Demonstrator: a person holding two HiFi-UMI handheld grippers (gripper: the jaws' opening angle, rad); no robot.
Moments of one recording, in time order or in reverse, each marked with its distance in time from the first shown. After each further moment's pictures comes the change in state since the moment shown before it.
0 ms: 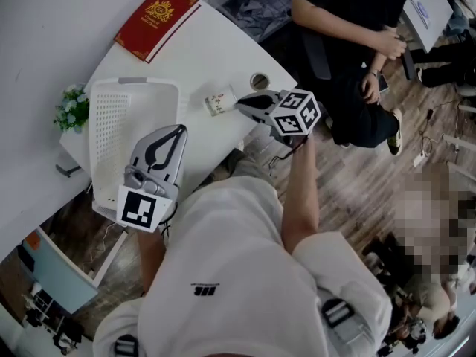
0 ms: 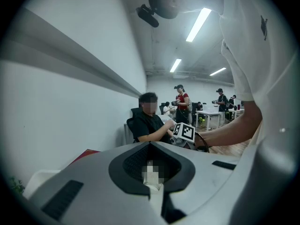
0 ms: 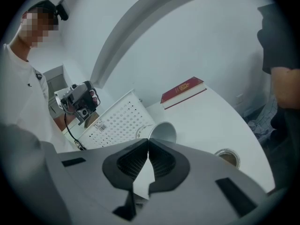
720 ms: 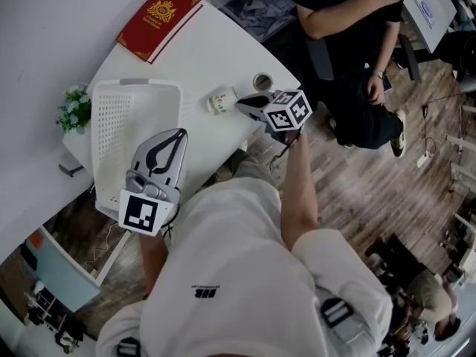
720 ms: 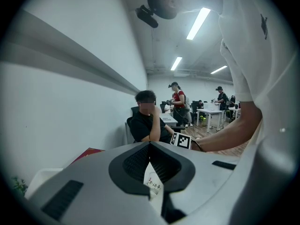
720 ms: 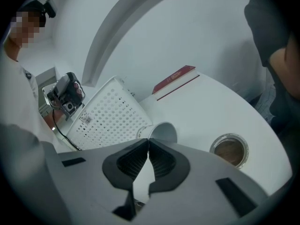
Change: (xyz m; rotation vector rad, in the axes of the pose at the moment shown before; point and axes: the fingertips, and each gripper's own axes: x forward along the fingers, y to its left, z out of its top) left arm -0.003 0.000 -0.005 -0.002 0.029 0.016; right arm 0.032 -0.035 -0.035 0.079 0.043 -0.026
